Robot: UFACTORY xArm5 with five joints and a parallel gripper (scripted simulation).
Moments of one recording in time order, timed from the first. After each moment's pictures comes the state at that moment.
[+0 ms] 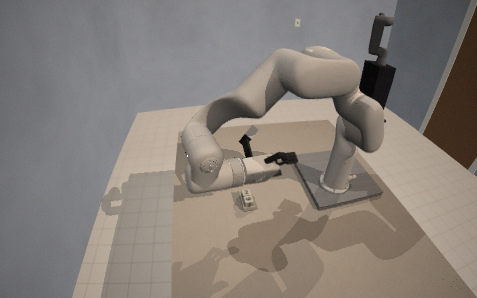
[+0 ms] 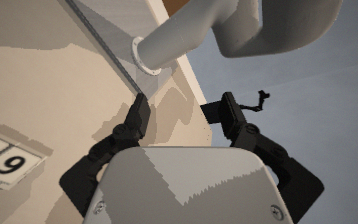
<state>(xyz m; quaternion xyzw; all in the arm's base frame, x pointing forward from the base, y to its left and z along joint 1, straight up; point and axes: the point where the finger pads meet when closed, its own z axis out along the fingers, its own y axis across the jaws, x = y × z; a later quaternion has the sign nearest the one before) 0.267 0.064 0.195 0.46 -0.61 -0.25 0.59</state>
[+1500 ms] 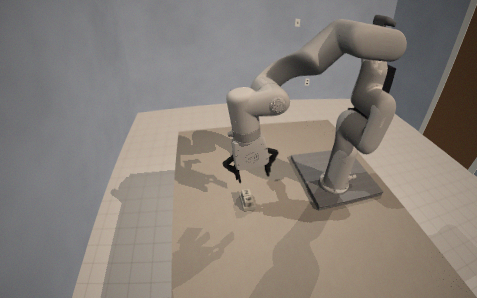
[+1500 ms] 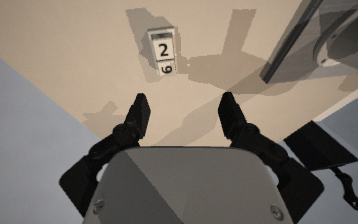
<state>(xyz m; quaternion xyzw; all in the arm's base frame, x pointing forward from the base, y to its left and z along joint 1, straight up) 0.348 0.014 0.125 0.70 -0.71 -0.05 0.06</state>
